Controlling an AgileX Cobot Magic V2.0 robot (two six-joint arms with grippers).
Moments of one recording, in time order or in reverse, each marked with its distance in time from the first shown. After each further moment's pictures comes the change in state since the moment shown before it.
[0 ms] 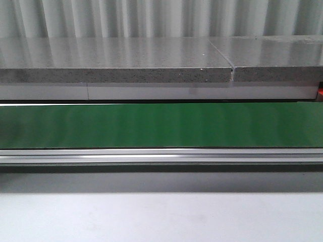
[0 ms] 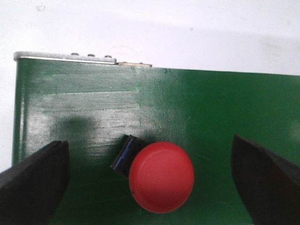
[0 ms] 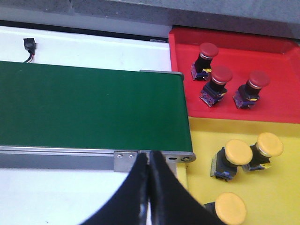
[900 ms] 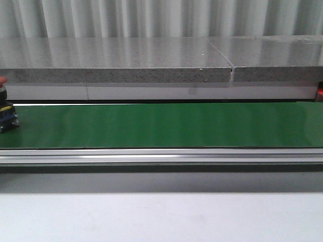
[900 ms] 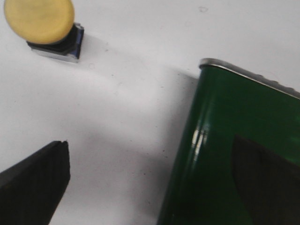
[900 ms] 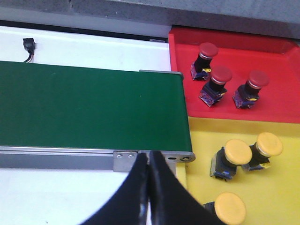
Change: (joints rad) left arm 0.231 0.181 -0.004 0.089 -0.134 -0.099; right arm 0.000 0.000 0.000 0.000 0.000 0.000
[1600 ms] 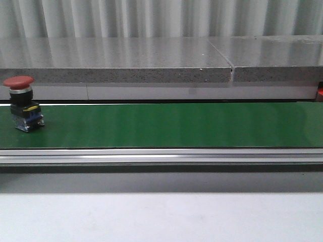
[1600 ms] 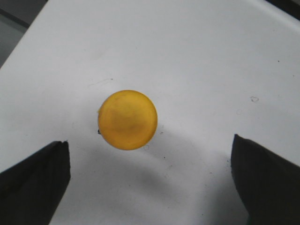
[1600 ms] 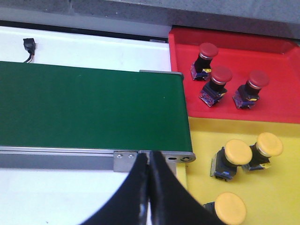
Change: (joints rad) left arm 0.060 0.136 -0.163 0.011 -0.104 -0.033; right arm 0.000 0.000 0.000 0.000 0.000 0.000
